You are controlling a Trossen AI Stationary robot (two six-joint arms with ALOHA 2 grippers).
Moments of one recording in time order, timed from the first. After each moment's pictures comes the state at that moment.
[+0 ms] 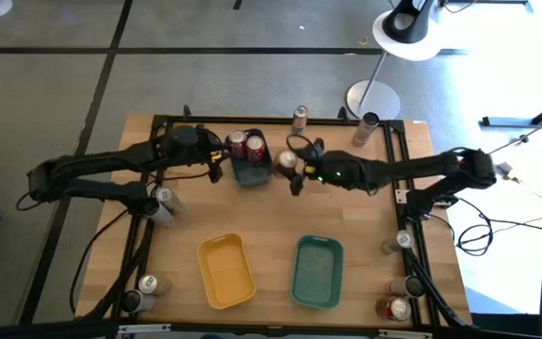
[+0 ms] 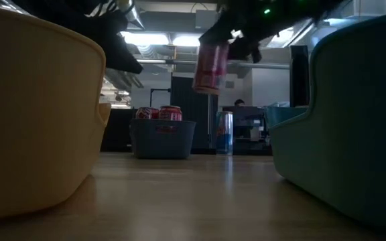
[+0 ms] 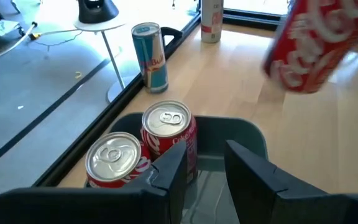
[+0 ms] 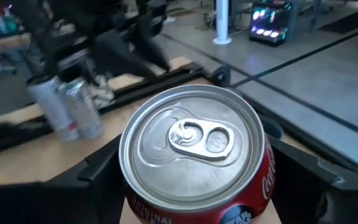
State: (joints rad) left arm 0.37 0.96 0.66 -0.17 -0.11 0.03; right arm -0.05 1.43 0.91 0.28 0.36 0.23
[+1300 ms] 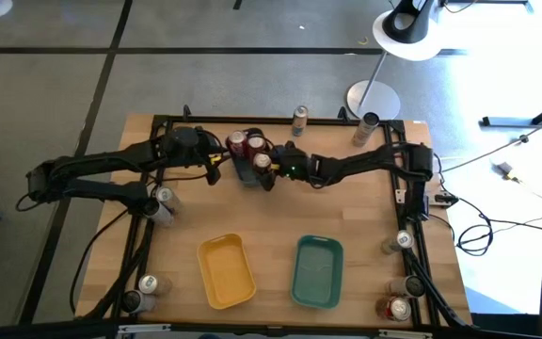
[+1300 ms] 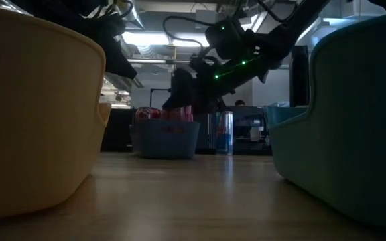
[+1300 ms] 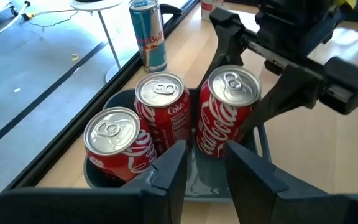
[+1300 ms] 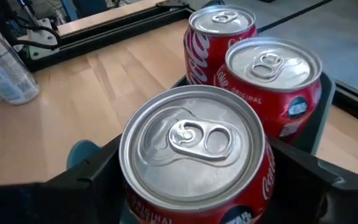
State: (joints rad) left arm 0.37 0.95 0.66 -0.25 -0.11 0.01; right arm -0.18 1.93 1.10 0.42 0.25 0.23
